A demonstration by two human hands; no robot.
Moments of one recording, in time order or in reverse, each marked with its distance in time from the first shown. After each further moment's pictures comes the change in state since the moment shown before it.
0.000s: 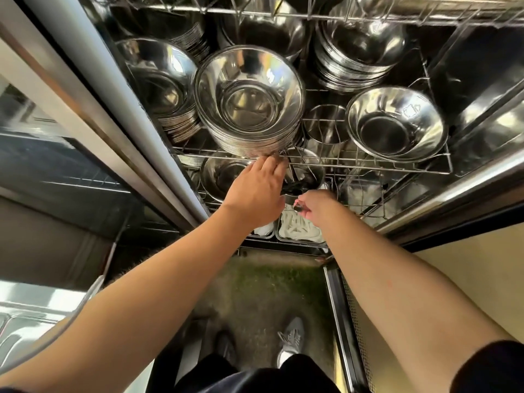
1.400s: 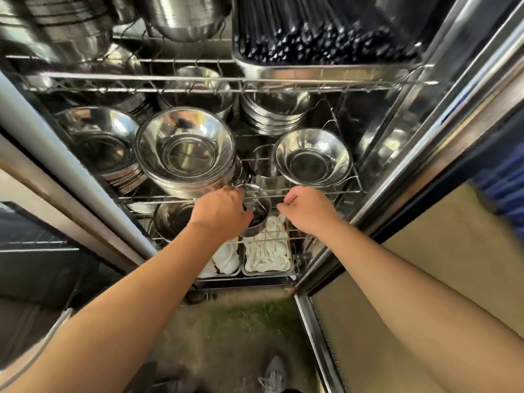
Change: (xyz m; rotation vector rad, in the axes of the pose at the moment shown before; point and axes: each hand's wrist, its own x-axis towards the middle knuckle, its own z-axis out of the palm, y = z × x) left_hand 0.031 0.038 -0.047 -0.040 -0.041 -0.112; right_hand -0.110 -0.033 -0.113 -0.830 0.292 -0.781
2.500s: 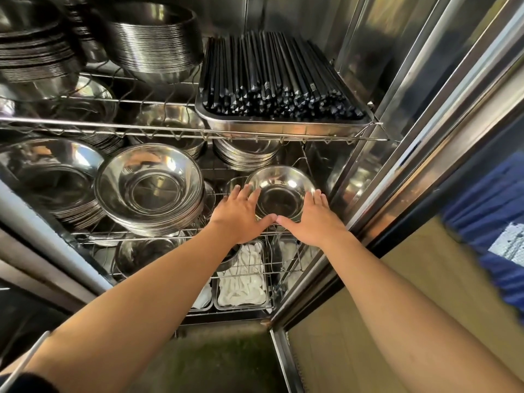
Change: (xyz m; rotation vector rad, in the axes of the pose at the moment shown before) left_hand 0.100 0.067 0.011 -0.055 -0.113 0.121; right_hand 0.052 0.055 -0.063 -0.371 0.005 0.071
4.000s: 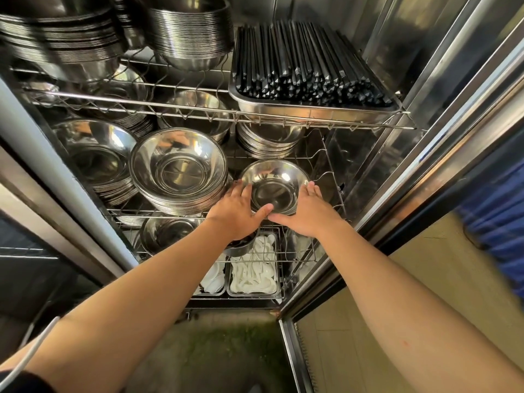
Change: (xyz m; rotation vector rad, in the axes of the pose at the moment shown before) left_hand -0.043 -0.034 0.010 -0.085 -0.007 -0.134; right_hand -0.016 -0.046 0.006 -0.027 -0.107 -0.117
